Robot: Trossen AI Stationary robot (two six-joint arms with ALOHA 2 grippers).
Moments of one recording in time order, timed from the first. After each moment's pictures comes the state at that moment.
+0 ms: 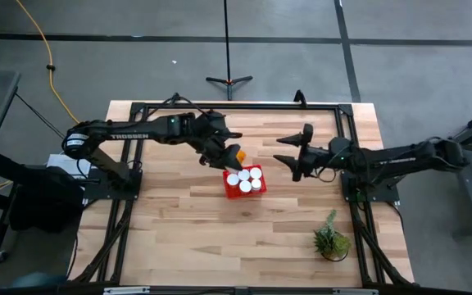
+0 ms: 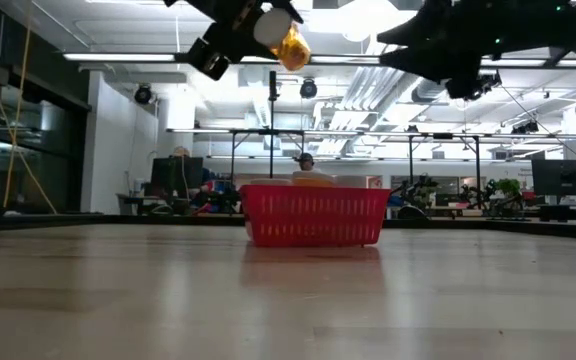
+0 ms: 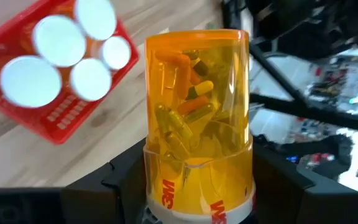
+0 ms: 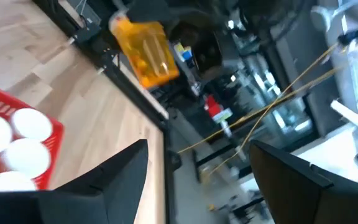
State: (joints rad) left arm 0.17 1.52 1.32 -0.53 0.46 -1.19; right arm -0.06 0.93 0.41 0.51 0.17 -0.92
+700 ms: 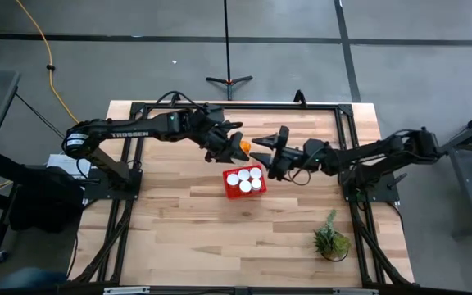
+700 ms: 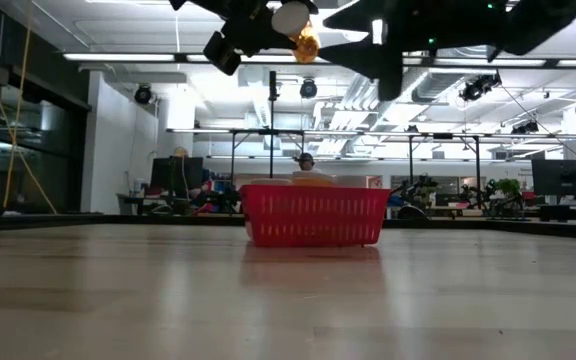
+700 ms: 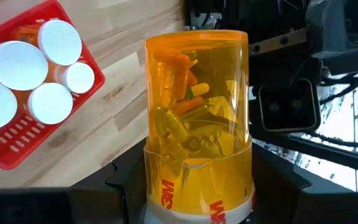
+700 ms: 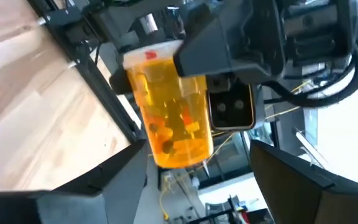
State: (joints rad) left arm 0.20 1.52 1.32 -0.39 0.46 -1.33; right arm -0.01 1.34 0.61 0.81 0.21 -1.17
